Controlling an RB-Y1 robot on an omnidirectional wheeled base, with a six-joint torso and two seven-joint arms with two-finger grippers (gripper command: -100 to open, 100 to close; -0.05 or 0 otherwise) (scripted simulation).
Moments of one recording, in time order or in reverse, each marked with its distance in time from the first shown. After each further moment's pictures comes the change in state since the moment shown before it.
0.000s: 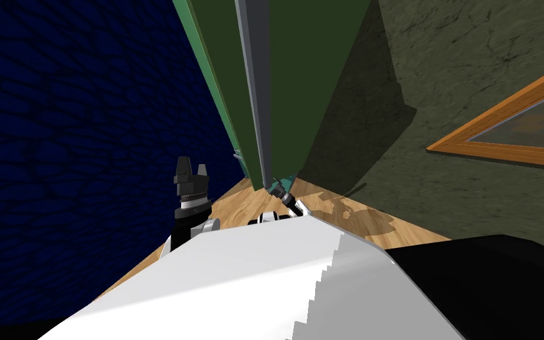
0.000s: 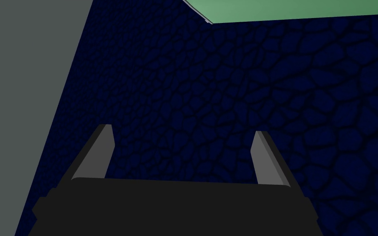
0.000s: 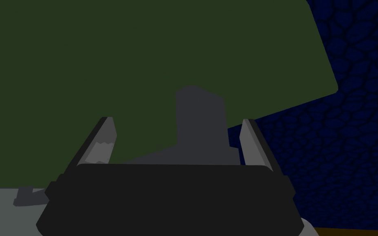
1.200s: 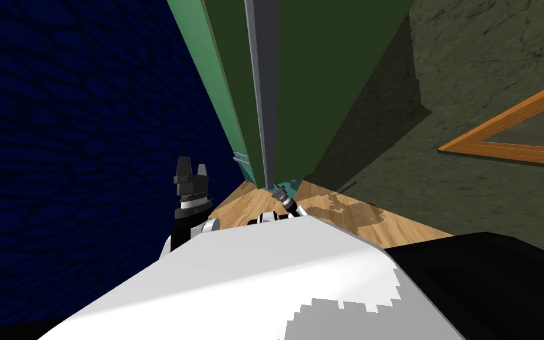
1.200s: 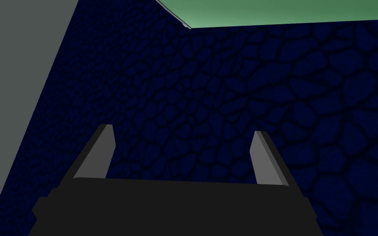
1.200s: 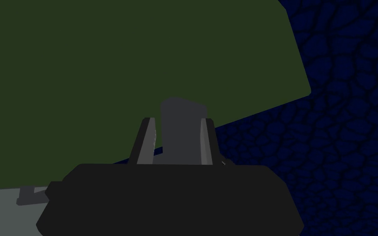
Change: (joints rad) left arm 0.000 0.000 0.000 0.000 0.000 0.000 0.000; right arm 0.081 0.073 -0.059 0.040 -0.037 -0.059 0.140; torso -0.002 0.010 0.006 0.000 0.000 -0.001
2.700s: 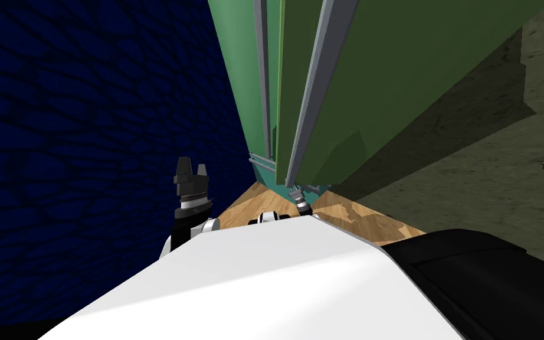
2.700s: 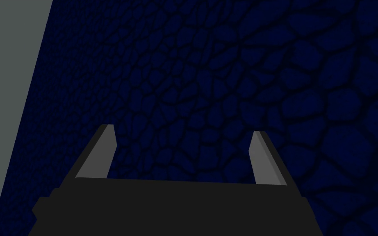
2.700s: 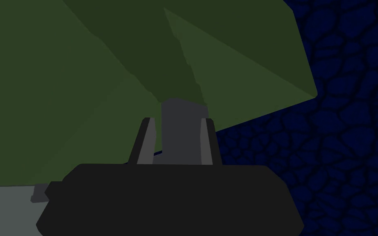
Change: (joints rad) left arm 0.000 0.000 0.000 0.000 0.000 0.000 0.000; right arm 0.149 -0.046 -0.160 -0.071 -0.268 0.001 0.134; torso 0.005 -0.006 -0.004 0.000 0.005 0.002
